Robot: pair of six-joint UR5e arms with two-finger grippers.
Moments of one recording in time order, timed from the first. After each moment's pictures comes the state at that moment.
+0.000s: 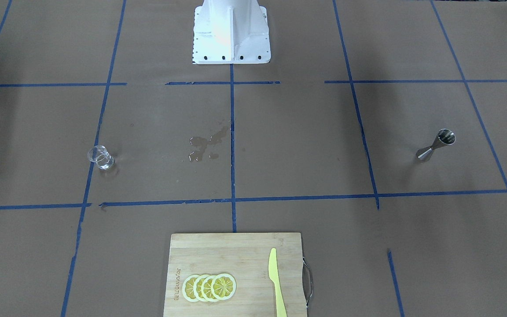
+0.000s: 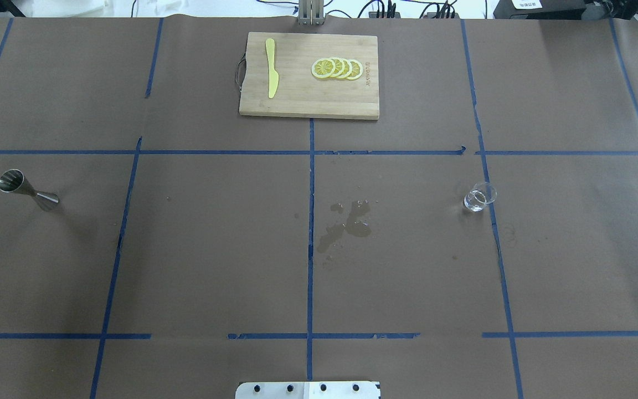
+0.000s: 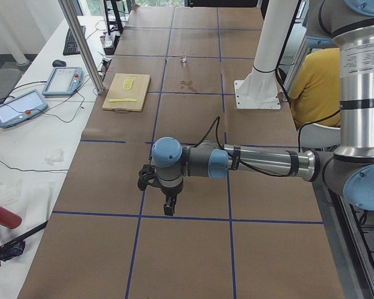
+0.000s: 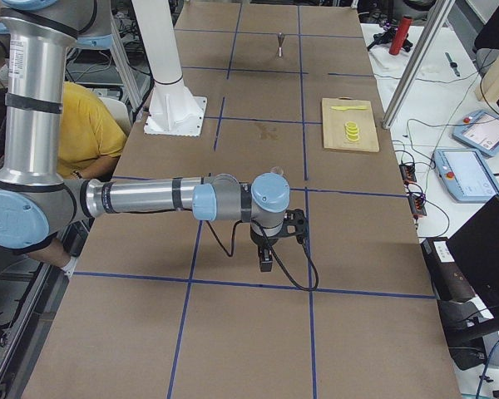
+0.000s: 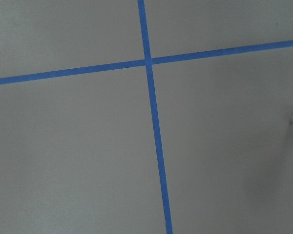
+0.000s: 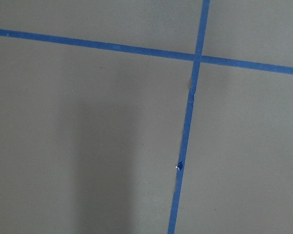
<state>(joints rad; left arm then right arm) -1.53 -1.45 -1.78 -1.54 -2.35 0.07 1.50 -1.72 1.82 -1.61 2.37 -0.04</state>
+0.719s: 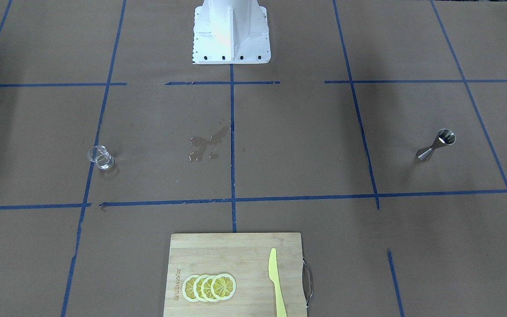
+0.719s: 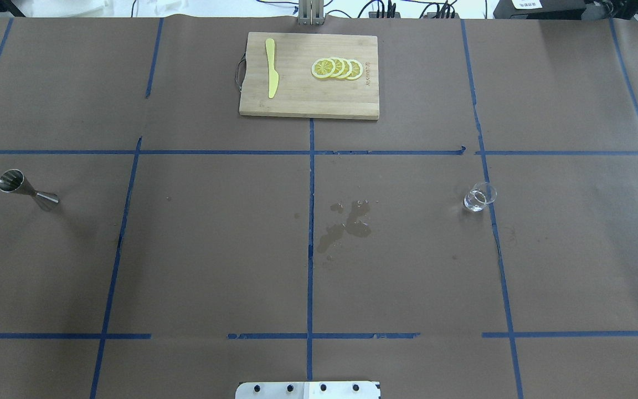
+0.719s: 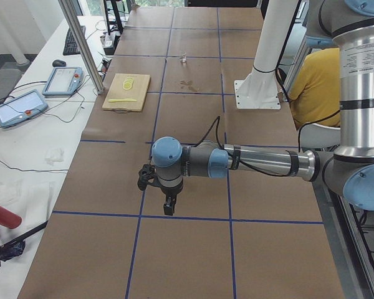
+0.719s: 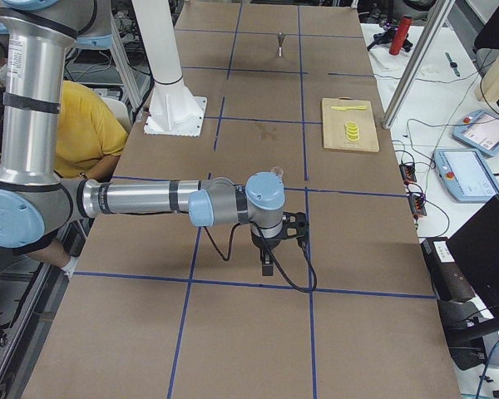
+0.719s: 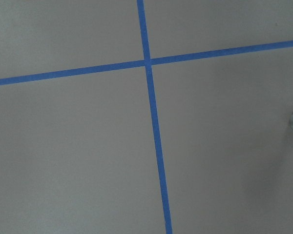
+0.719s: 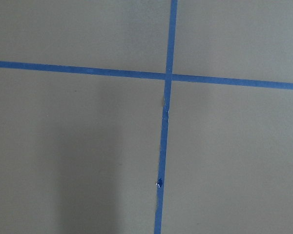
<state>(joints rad) -1.53 -1.45 -1.78 -1.54 -2.35 0.07 1.50 -1.75 1.81 -1.47 2.29 0.10</state>
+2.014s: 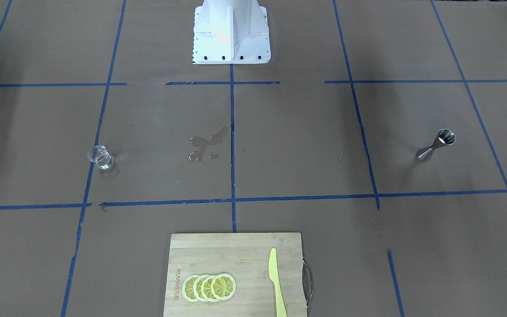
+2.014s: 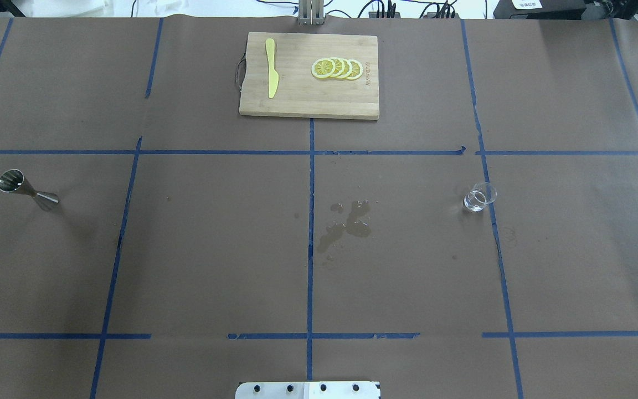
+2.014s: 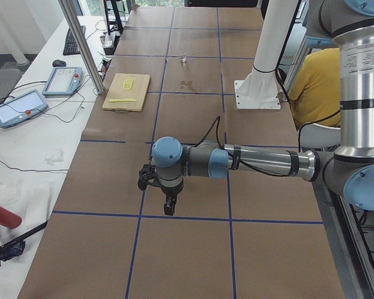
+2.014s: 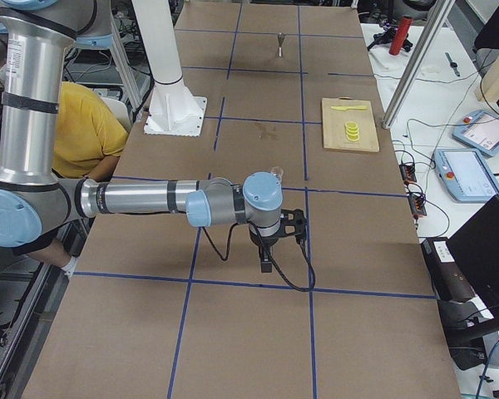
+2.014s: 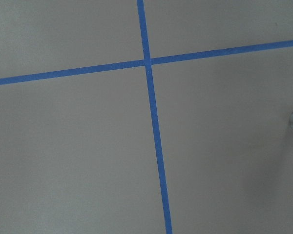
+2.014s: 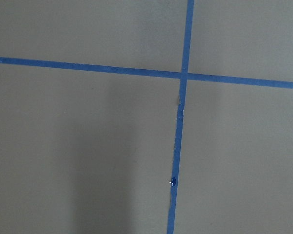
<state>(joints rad) -1.53 -1.45 -1.78 -1.54 -2.35 0.07 1.50 -1.76 1.82 -1.47 2.34 0.08</state>
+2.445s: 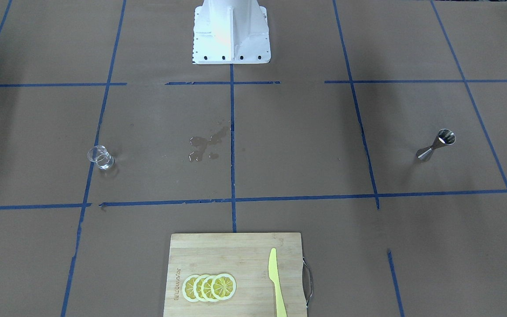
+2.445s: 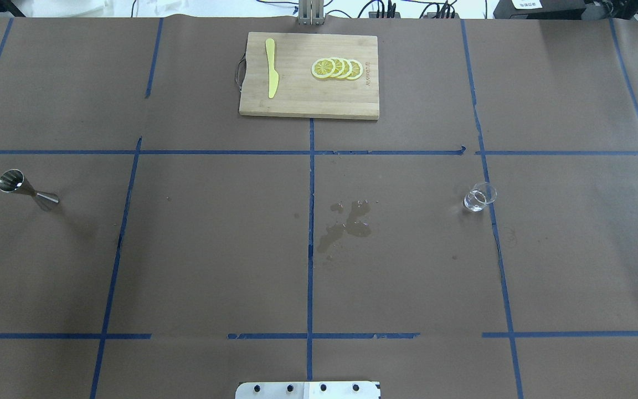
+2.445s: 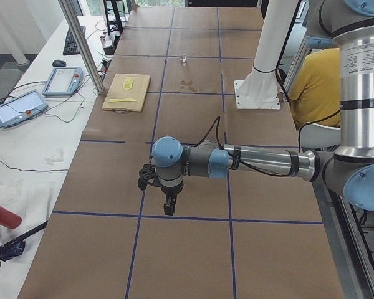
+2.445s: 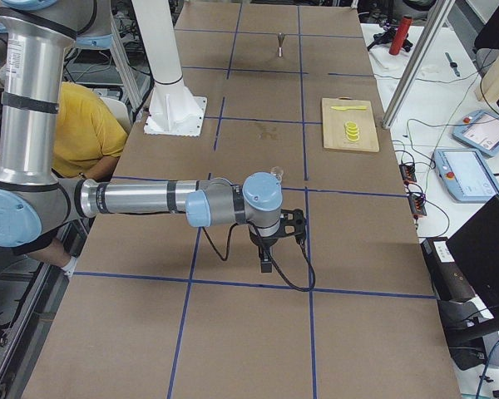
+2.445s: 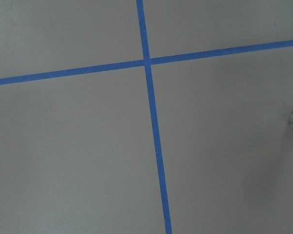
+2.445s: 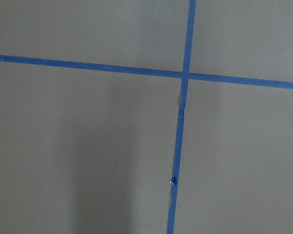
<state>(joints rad) -1.53 -1.45 -1.78 -1.54 -2.35 0.07 1.50 -1.76 1.82 -1.47 2.35 0.07</state>
